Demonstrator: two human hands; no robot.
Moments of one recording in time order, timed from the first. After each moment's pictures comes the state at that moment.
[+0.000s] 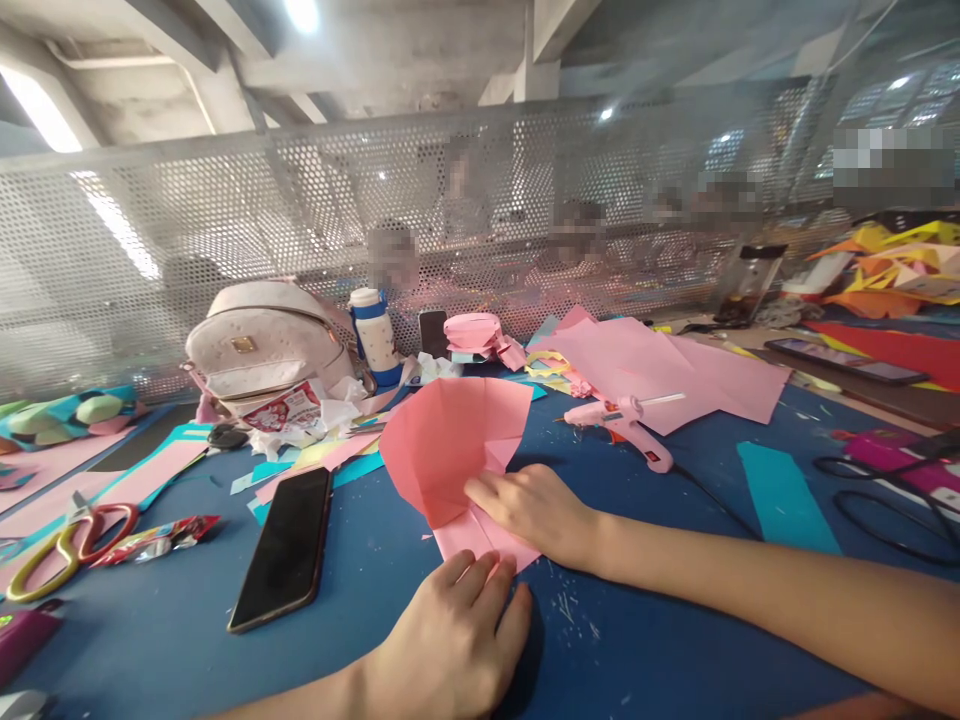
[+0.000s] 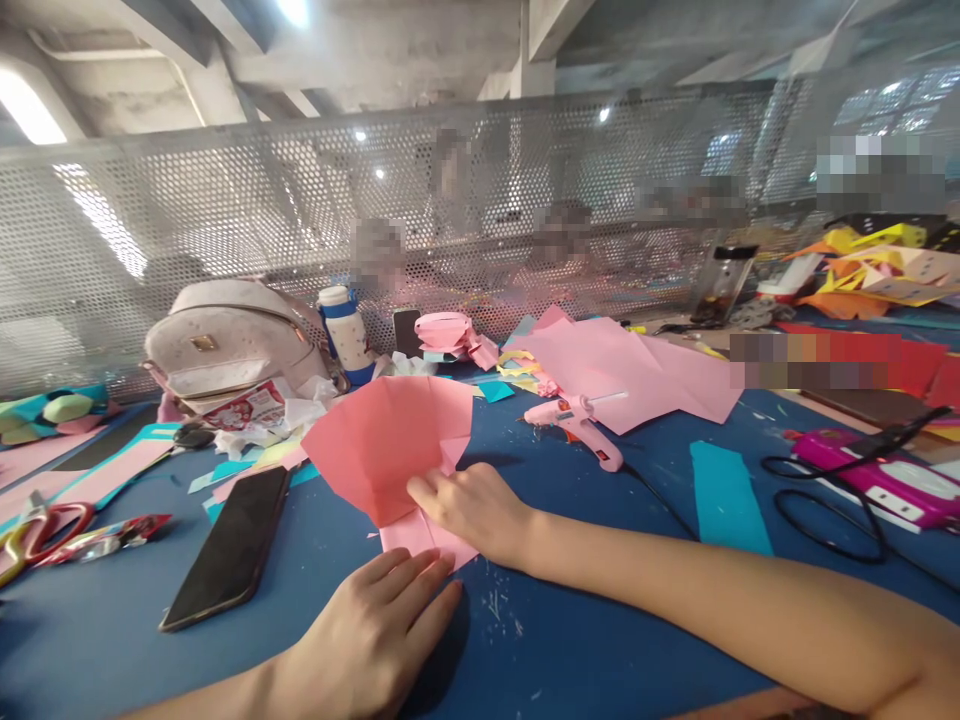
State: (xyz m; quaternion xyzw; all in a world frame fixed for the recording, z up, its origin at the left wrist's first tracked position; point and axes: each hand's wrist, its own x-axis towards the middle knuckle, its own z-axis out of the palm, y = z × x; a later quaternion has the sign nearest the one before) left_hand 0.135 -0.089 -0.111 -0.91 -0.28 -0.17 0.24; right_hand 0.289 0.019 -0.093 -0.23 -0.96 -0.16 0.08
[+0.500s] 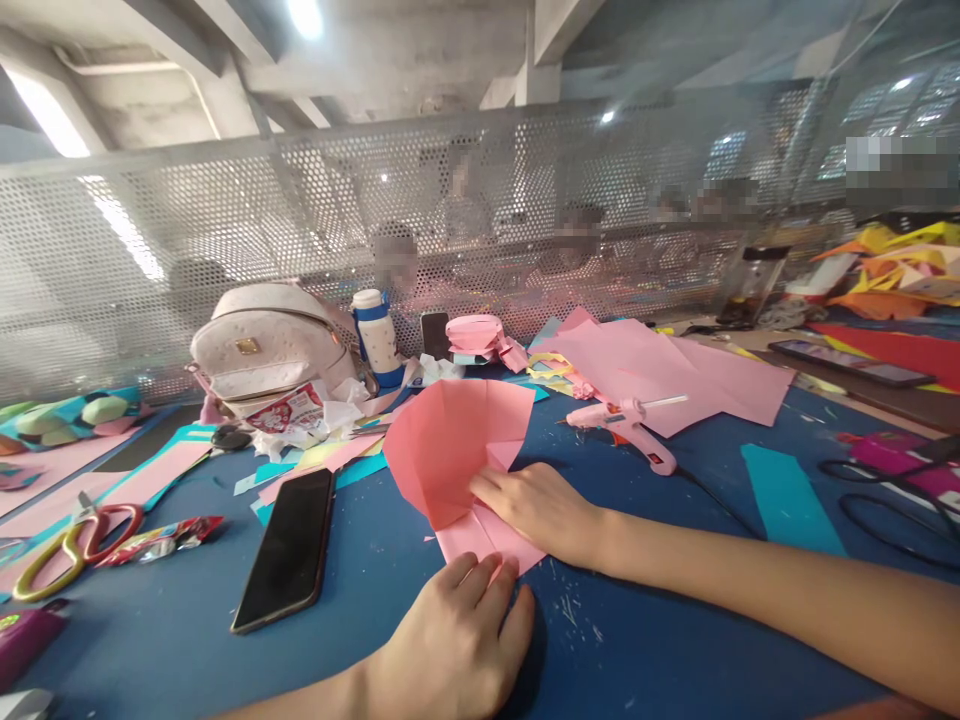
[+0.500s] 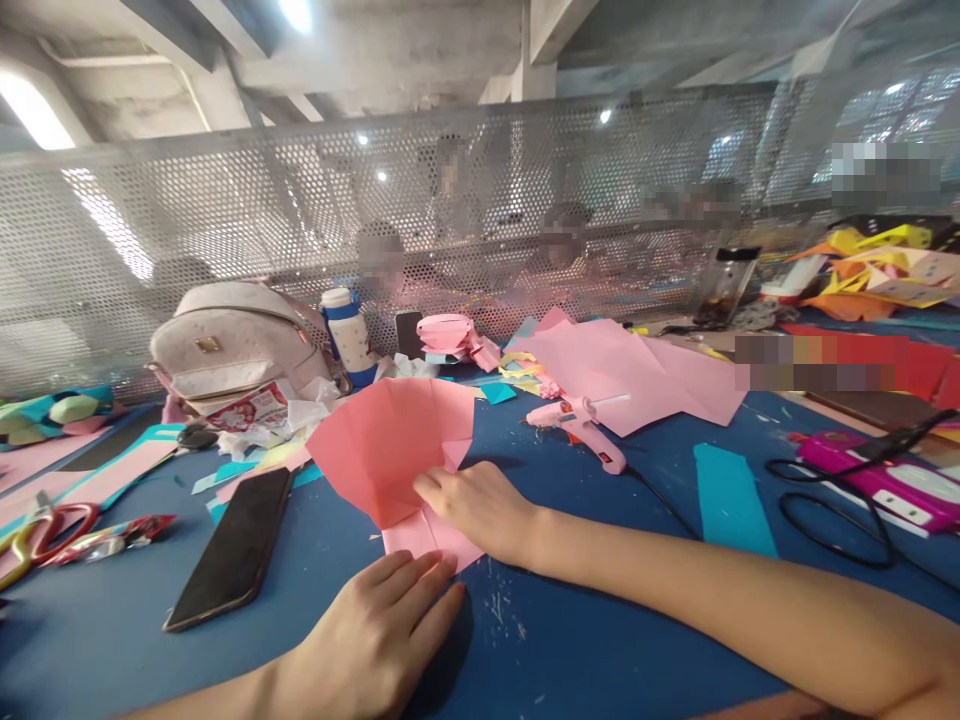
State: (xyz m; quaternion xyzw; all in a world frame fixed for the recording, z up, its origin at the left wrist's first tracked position) left_hand 0.136 -0.087 -0.110 -0.91 -0.28 -0.19 0.25; right_hand 0.290 0.021 -0.083 -0.25 -0.96 -0.08 0.06
